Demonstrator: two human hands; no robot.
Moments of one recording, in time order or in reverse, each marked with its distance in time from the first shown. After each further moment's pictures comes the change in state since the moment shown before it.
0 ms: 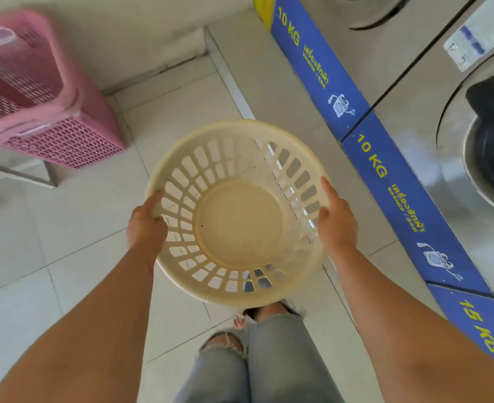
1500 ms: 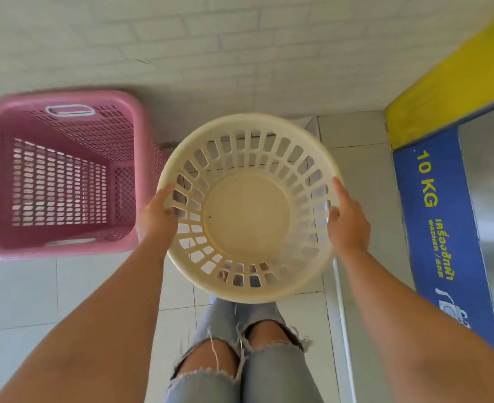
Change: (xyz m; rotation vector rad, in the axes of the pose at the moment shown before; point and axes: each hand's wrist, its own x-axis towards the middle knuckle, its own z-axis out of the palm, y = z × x) left_hand 0.554 0.142 -0.171 -0.140 0.106 -0.281; right_hand 0.443 -0.505 0.173 -0.258 -0.139 -0.283
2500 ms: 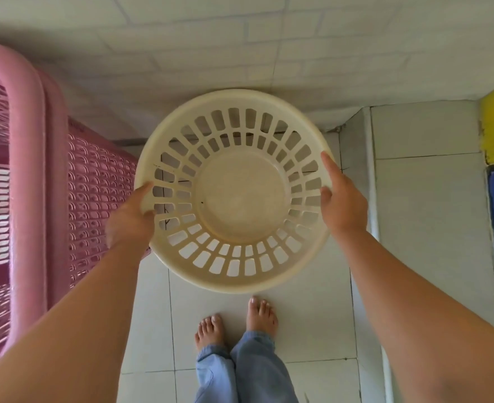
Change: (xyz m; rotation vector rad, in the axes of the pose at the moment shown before) left_hand 0.249 -0.062 0.161 0.268 0.061 -0.051; right_hand 0.234 -0.012 0.223 -0.005 0.003 -0.212
